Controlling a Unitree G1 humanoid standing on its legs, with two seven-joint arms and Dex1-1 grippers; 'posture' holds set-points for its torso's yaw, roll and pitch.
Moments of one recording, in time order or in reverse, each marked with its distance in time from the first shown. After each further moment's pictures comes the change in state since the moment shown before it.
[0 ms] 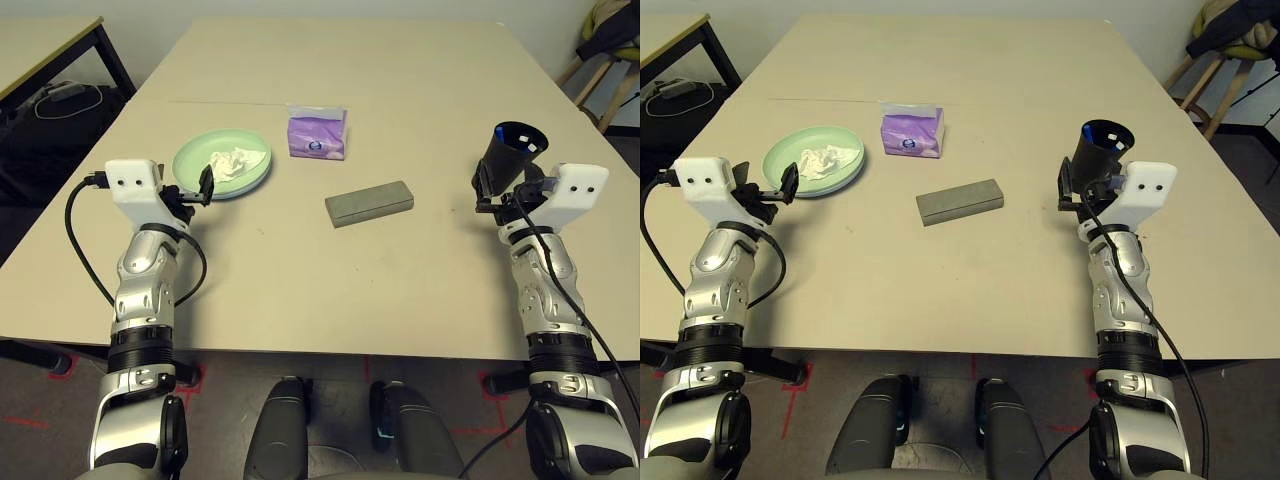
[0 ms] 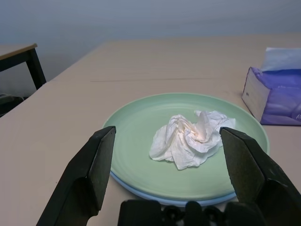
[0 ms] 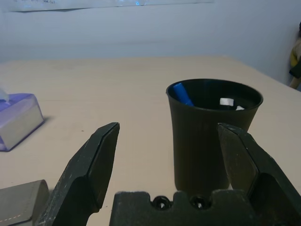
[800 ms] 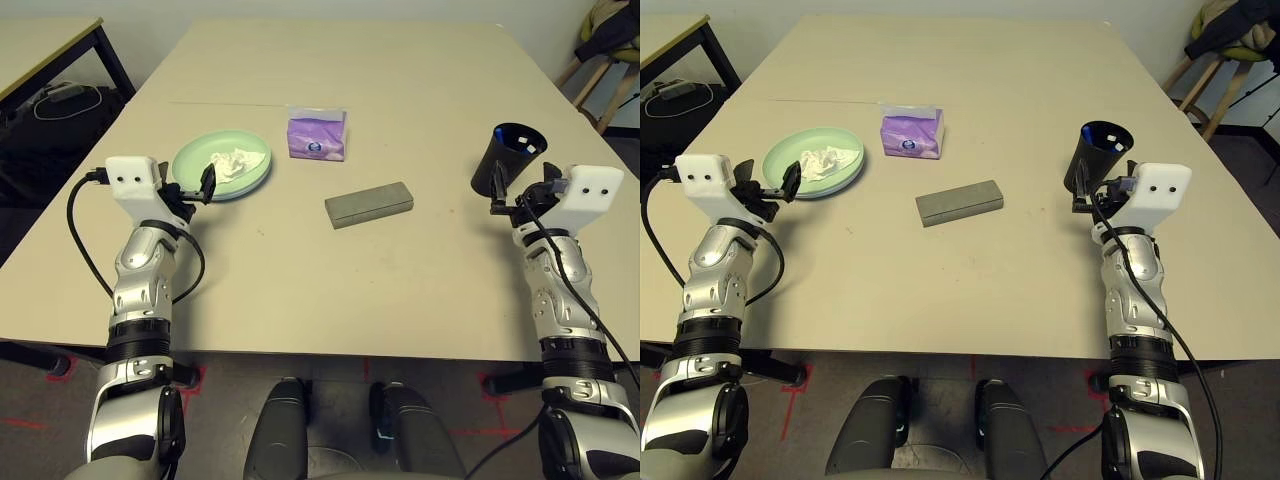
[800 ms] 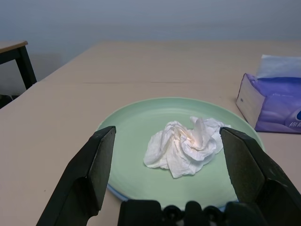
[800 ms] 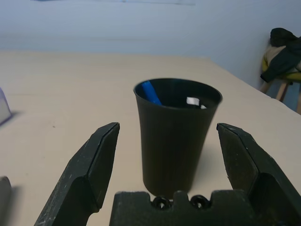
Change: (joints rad) left arm -0.063 0.000 -0.002 0.089 -0.025 -0.031 -0.035; right arm 0.062 -0.049 -0.010 -0.022 -0.016 0.000 -0.057
